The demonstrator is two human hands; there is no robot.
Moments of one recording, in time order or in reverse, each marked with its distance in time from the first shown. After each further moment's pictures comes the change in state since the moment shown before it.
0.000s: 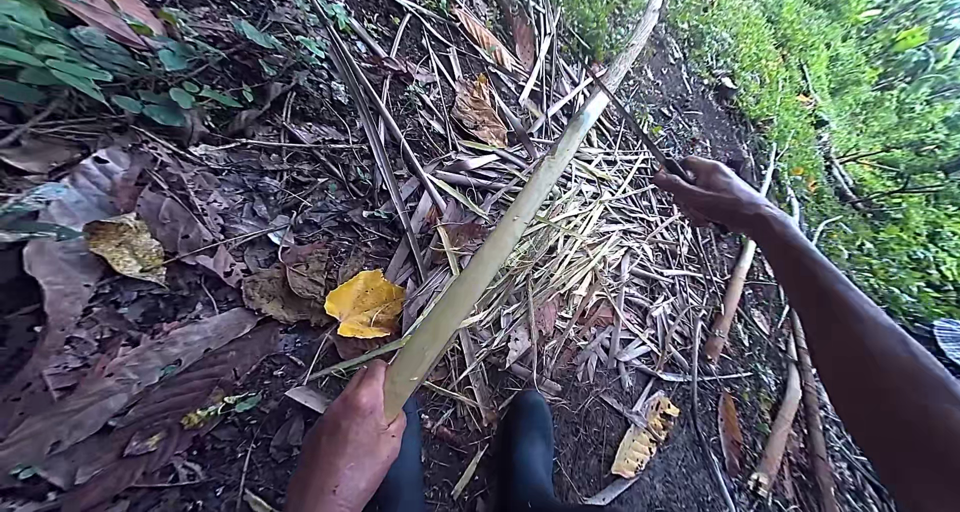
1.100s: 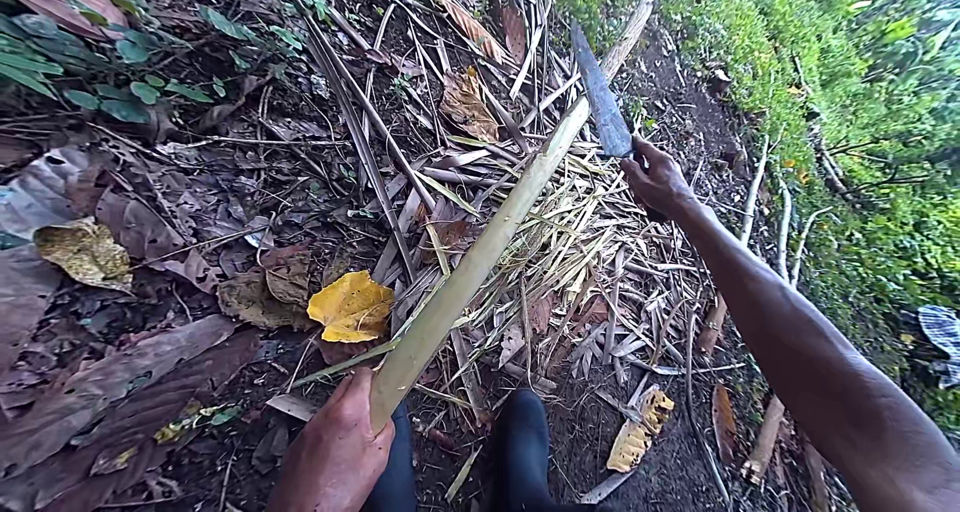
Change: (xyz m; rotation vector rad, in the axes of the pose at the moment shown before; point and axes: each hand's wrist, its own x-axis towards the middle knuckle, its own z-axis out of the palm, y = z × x) left_hand -0.001 0.001 0.000 0.000 -0.022 0.012; right_hand 0.064 0.023 0.053 0.023 0.168 -0.190
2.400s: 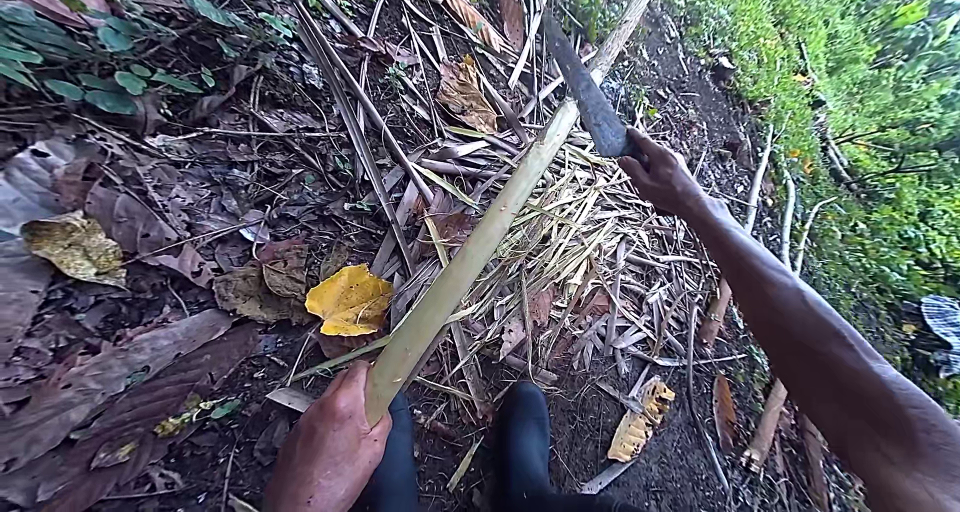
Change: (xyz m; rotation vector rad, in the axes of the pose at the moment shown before) left_hand 0.003 -0.005 0.000 -0.007 0.020 0.010; right_hand -0.006 -0.004 -0.005 -0.169 0.000 -0.126
